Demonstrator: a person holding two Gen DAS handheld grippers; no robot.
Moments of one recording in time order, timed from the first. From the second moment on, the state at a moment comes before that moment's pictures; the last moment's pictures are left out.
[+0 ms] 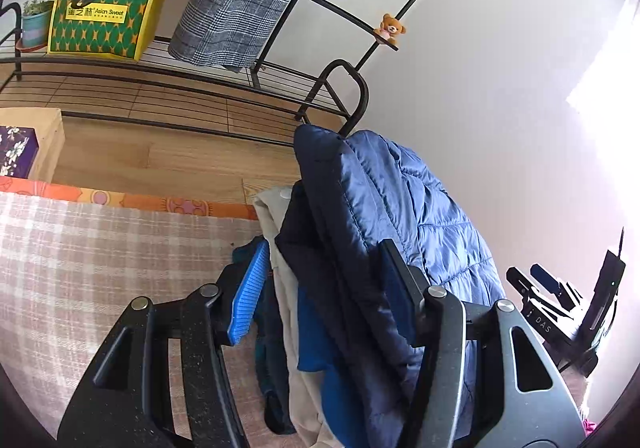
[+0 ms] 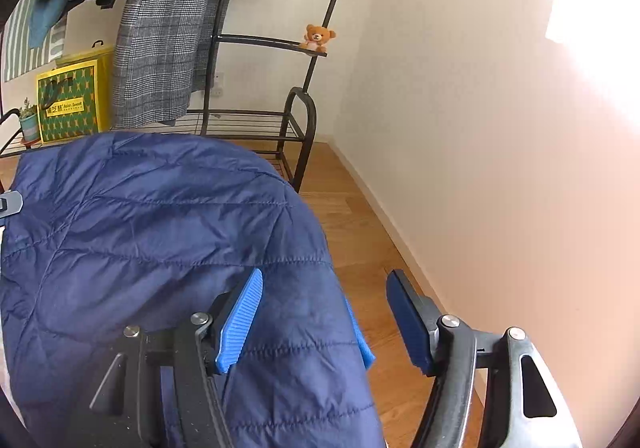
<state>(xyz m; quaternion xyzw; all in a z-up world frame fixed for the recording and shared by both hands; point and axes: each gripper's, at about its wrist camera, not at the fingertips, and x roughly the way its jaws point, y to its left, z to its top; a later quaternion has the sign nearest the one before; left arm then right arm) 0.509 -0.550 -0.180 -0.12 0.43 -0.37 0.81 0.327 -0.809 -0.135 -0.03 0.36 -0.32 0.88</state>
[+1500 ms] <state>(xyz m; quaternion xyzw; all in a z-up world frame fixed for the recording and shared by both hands) 0.113 -0.282 -0.056 0.09 0.22 -0.44 0.87 0.044 -0.516 -0.082 0.07 0.24 -0.33 0.91</state>
